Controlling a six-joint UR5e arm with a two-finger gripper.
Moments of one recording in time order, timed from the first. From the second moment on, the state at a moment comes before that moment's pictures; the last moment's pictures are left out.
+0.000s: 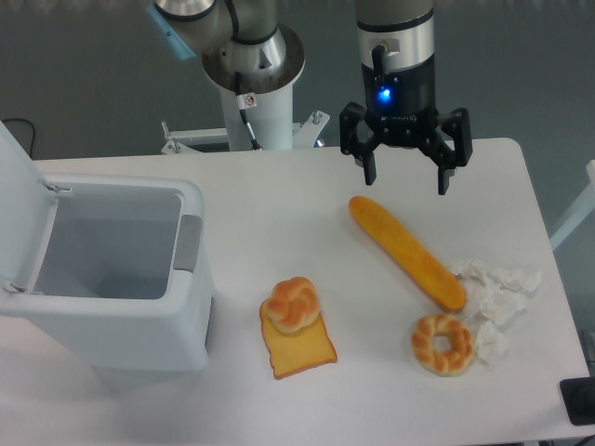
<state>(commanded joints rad) 2.61 -1.64 -1.53 -1.09 1.50 1.03</state>
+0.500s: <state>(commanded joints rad) 2.61 -1.64 -1.56 -1.08 1.49 1.03</state>
